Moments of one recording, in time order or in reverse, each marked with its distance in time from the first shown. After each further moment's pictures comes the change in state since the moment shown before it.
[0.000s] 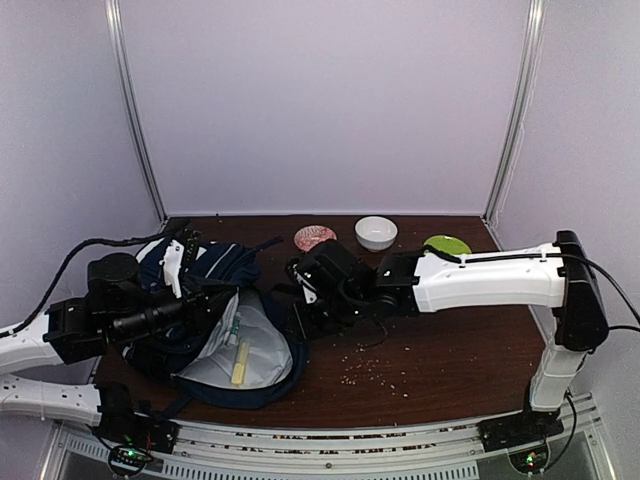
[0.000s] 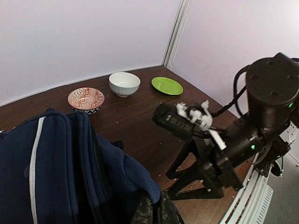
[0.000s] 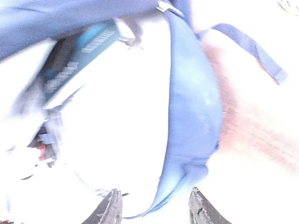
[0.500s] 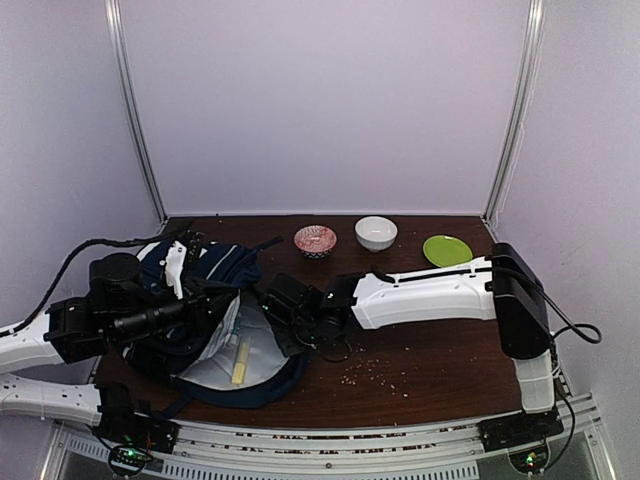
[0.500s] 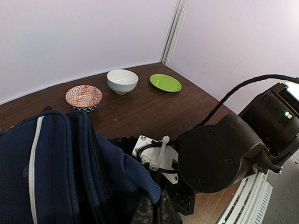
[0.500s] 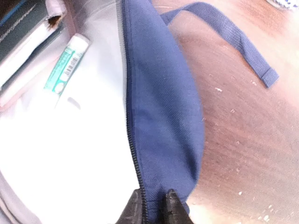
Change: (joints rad) left arm 0.000 0.010 0.003 -0.010 0.018 0.003; right arm 0.034 0.301 0.221 -0.137 0.263 -0.026
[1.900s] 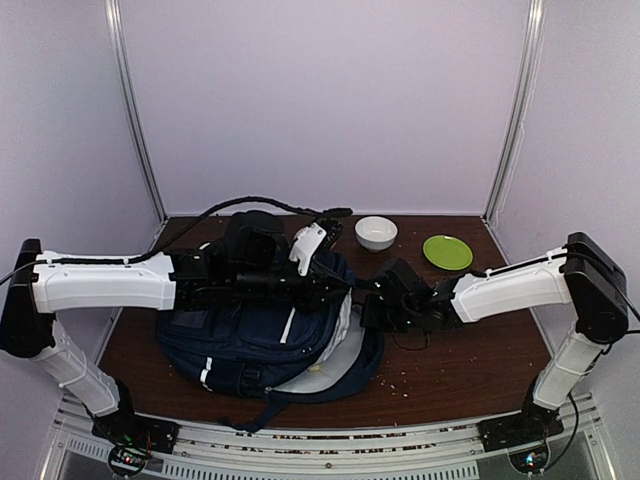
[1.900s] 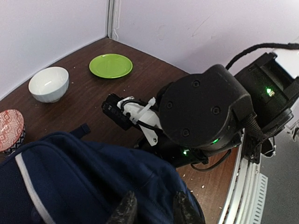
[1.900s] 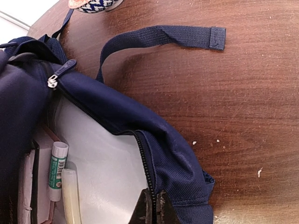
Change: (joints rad) left arm -0.017 0.802 0.496 0.142 0.260 0.123; right arm -0.297 -0.444 -0.760 0.513 -0.077 0.303
